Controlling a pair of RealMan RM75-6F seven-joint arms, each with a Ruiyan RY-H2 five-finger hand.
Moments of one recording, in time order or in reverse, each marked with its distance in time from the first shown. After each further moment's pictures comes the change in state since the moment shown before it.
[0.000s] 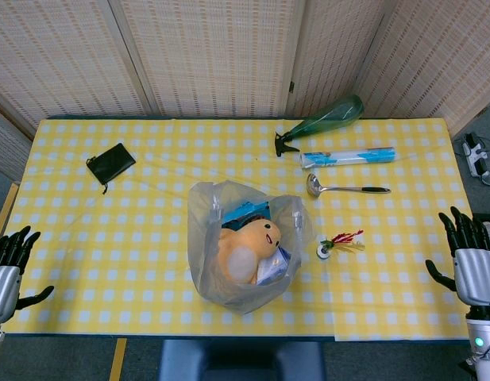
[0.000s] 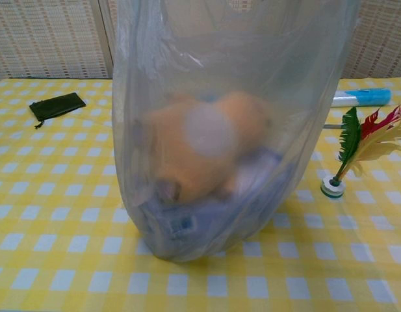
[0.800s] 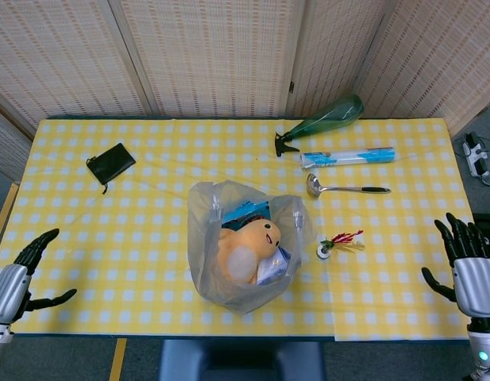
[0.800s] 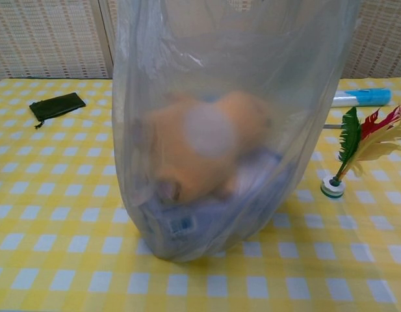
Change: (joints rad) left arm -0.050 0.039 0.045 0.012 0.171 0.027 -0.589; right arm -0.033 0.030 -0.040 -0.037 -0.103 0.076 0.042
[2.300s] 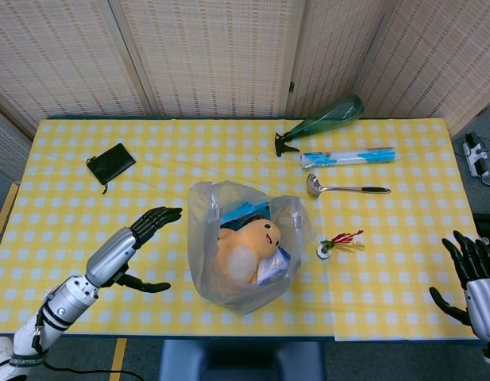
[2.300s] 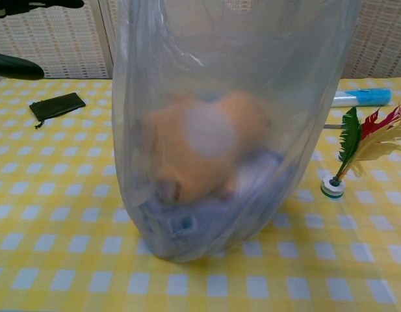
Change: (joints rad) left arm -0.431 0.065 -0.095 -0.367 0.094 -0.289 -0.002; right arm -0.073 0.052 -0.068 0.020 -0.097 0.097 0.113
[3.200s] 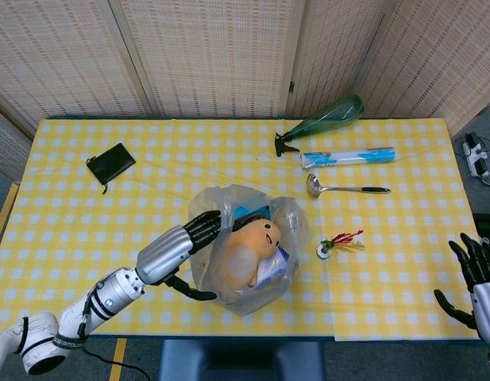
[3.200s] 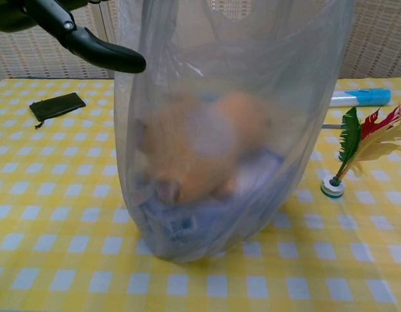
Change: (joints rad) left arm -0.184 -0.101 -0.063 -0.041 -0.054 -0.144 0.144; right arm -0.022 0.003 0.004 0.004 0.003 0.017 0.021
